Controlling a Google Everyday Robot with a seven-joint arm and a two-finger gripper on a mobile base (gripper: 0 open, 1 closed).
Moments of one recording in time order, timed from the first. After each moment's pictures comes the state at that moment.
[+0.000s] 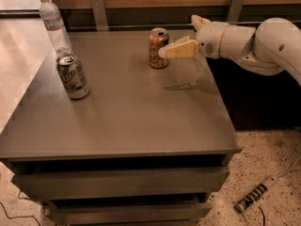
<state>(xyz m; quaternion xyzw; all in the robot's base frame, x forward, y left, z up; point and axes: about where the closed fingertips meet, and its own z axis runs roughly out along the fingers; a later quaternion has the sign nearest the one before) 0.703 -0.091 0.941 -0.38 0.65 0.25 0.61</state>
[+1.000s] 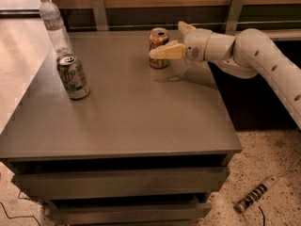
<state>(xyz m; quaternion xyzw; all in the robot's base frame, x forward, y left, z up) 0.741 -0.060 0.912 -0.37 0.62 0.31 0.61</state>
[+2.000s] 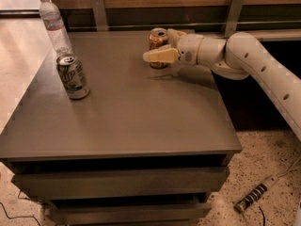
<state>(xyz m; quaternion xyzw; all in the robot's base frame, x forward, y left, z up) 0.744 -0.040 0.890 -0.38 0.63 0.33 0.59</state>
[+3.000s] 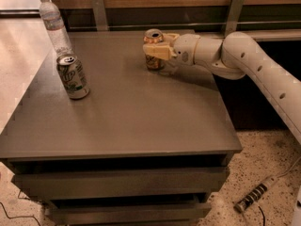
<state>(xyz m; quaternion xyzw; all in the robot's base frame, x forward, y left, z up) 0.744 -0.030 0.889 -0.38 0.63 0.33 0.59</state>
